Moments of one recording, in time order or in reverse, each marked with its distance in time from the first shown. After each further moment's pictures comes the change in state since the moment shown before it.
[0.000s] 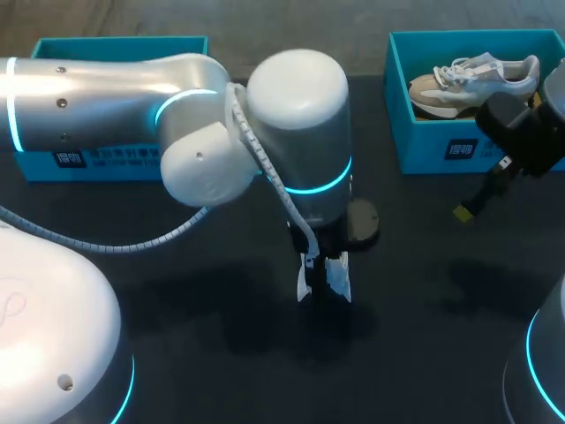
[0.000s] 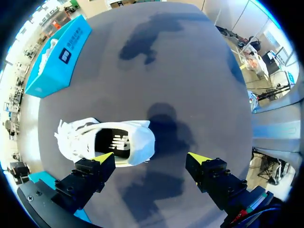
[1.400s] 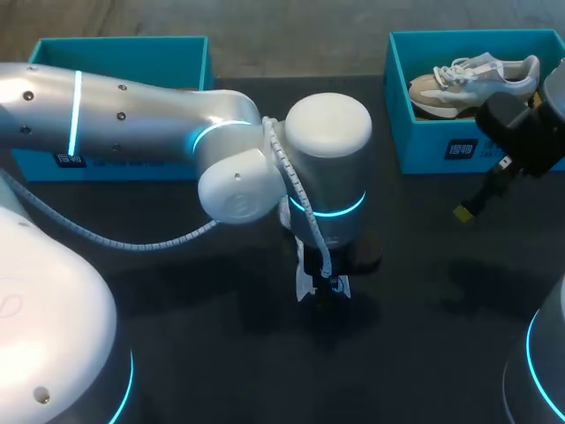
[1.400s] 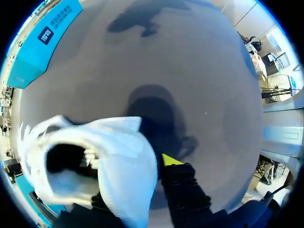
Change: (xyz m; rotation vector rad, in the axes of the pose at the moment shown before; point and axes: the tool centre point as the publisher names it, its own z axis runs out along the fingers) left arm 0.007 0.004 0.076 -0.077 0.099 -0.020; right arm 0.000 0.000 0.000 0.000 0.000 0.000
